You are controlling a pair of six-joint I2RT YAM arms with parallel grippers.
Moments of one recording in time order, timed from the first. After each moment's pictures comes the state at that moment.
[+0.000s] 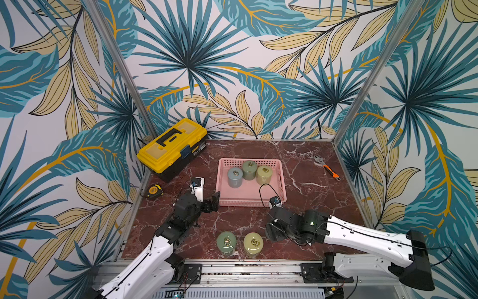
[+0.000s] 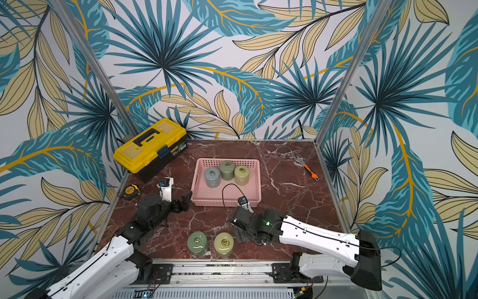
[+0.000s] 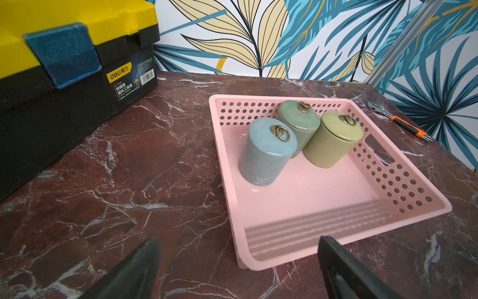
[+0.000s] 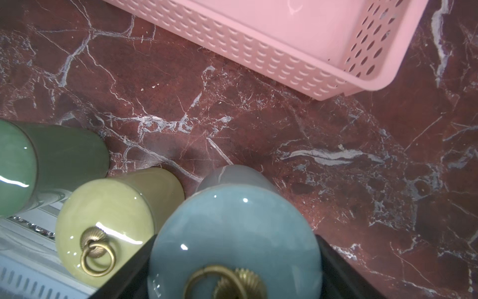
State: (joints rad) left arm -0.42 0.77 0.39 0.01 -0.07 -0.28; right arm 1.14 1.16 0.92 -0.97 0.32 0.73
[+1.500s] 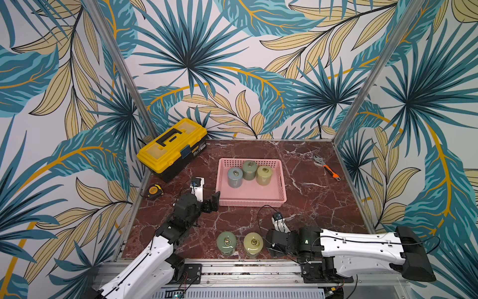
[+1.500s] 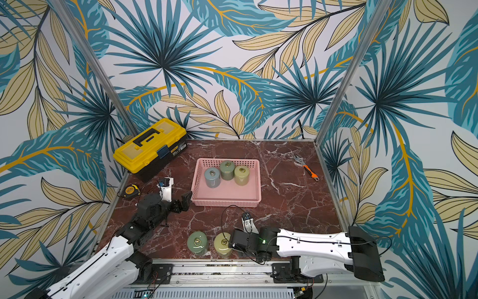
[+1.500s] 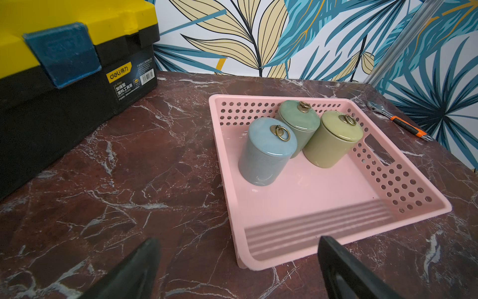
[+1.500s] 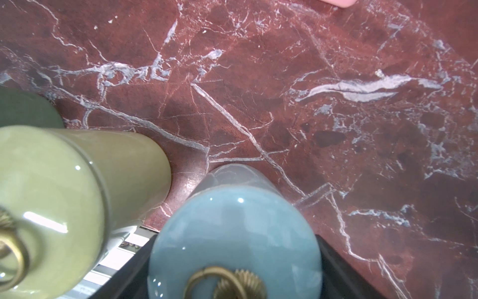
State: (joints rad) left arm -0.42 0.77 0.39 0.01 -0.07 -0.28; right arm 1.32 1.15 0.73 -0.90 0.35 1.03
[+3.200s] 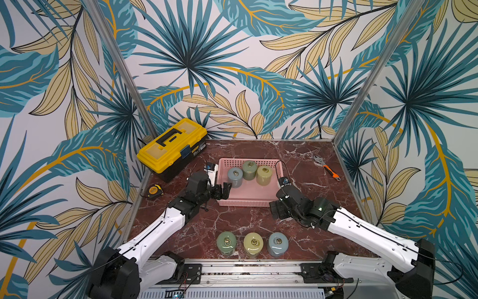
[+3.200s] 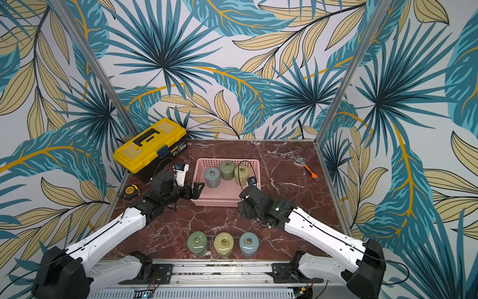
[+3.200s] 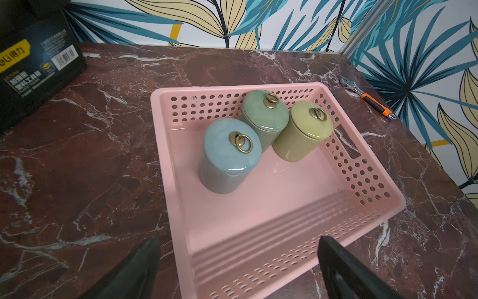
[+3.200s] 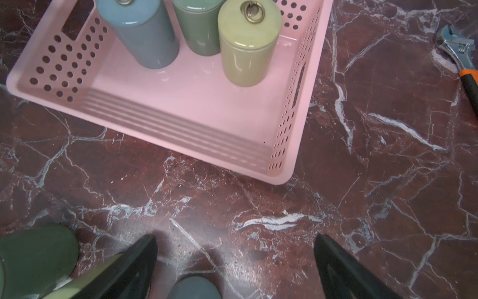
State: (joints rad) left arm -0.43 1.16 0.73 -0.11 0.11 -0.29; right arm 0.83 1.14 0.96 -0.80 0.38 0.45
